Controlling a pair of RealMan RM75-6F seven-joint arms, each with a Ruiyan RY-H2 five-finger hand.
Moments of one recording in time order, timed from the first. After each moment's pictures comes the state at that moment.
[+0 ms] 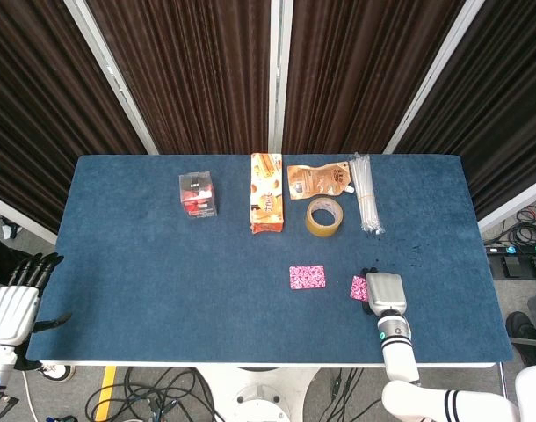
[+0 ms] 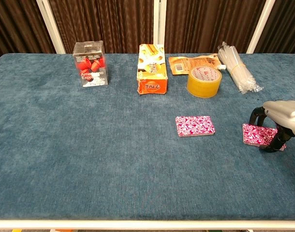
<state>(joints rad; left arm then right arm) -0.11 -1.24 0.00 -1.33 1.56 1.47 -0.19 0.59 -1.62 0.09 -1.68 -0.57 1.28 -0.85</state>
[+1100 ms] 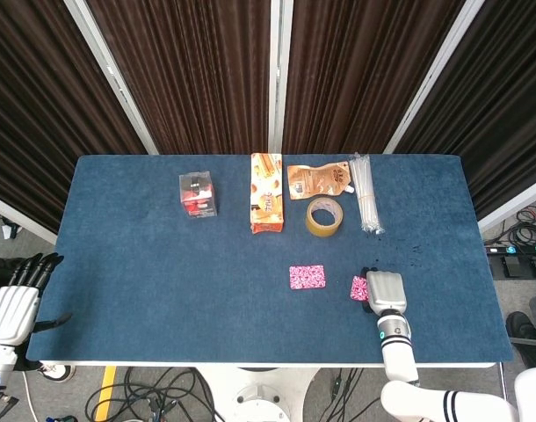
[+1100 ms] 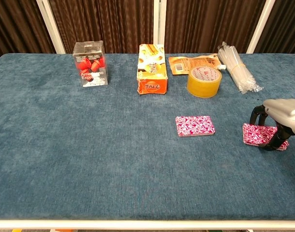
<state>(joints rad) -0.11 -1.25 0.00 -1.32 1.56 1.48 -0.20 0.58 -1.63 0.11 -1.66 -0.60 1.29 -0.84</state>
